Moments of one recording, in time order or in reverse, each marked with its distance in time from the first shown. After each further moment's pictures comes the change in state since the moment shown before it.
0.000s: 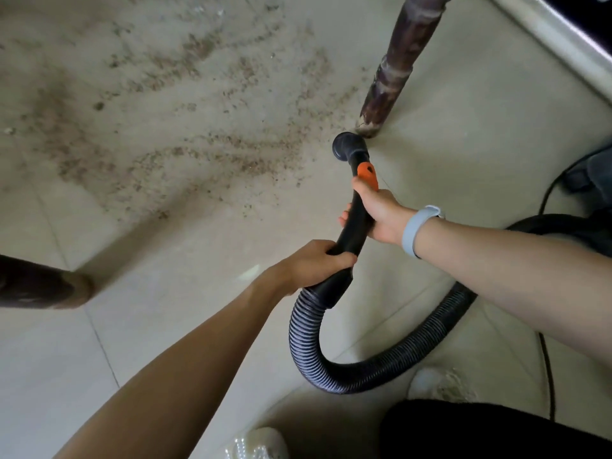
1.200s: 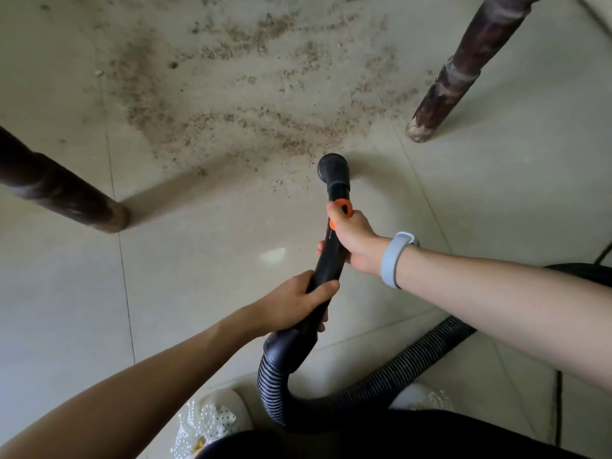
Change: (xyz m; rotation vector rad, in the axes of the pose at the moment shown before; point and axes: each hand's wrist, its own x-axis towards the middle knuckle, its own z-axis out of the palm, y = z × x) left_hand -0.052 -0.055 0.048 -0.207 0.198 -0.017; right_hand -0.027 0.054 0.036 -0.326 -0.265 0.002
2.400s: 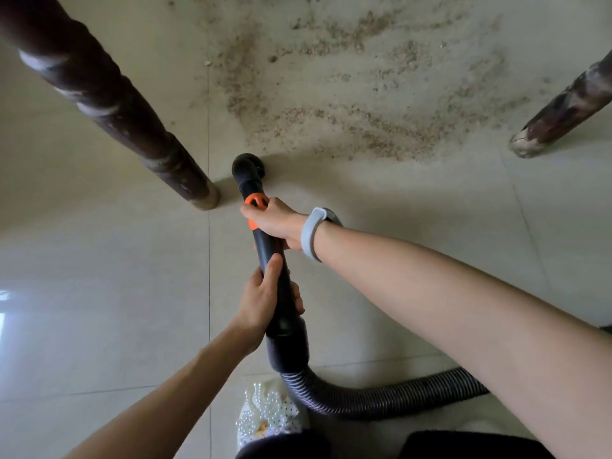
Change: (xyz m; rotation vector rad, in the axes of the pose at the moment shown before) left_hand -0.069 -0.066 -0.064 -0.636 0.737 0.042; right_hand -0.004 -0.003 0.217 -0.515 -0.481 -0.119
